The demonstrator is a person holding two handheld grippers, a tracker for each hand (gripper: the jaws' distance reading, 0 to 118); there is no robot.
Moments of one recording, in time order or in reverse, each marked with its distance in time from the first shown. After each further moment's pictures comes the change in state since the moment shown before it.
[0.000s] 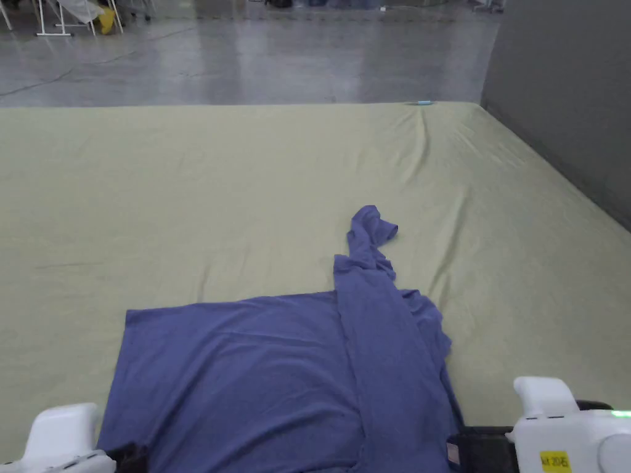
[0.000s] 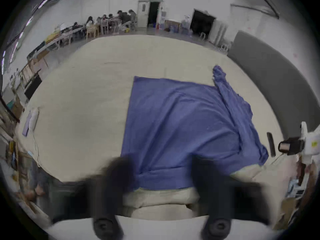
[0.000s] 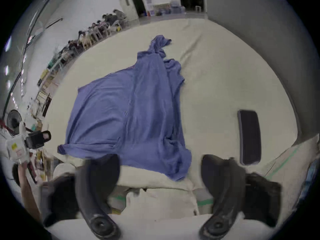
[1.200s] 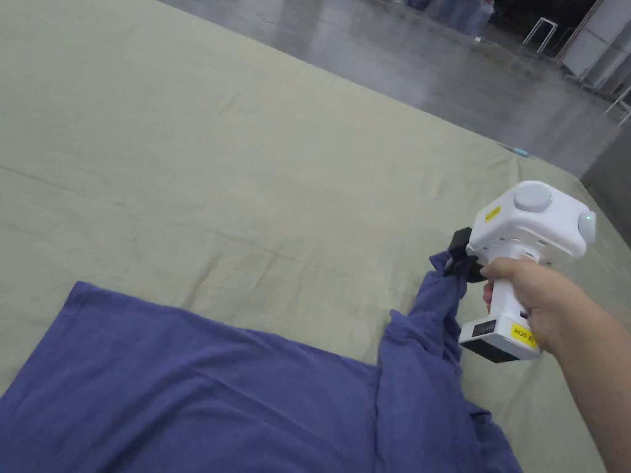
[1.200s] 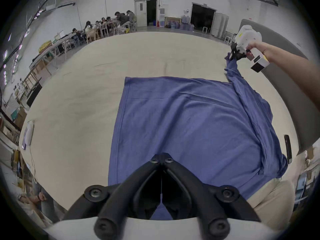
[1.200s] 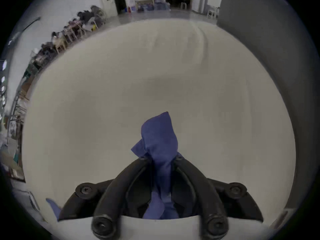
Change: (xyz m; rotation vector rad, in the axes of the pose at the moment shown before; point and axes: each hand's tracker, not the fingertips) left arm 0.001 0.042 -0.082 -0.004 0.042 -0.002; right arm -0.069 0.452 -0.250 0.063 -0.126 -0.023
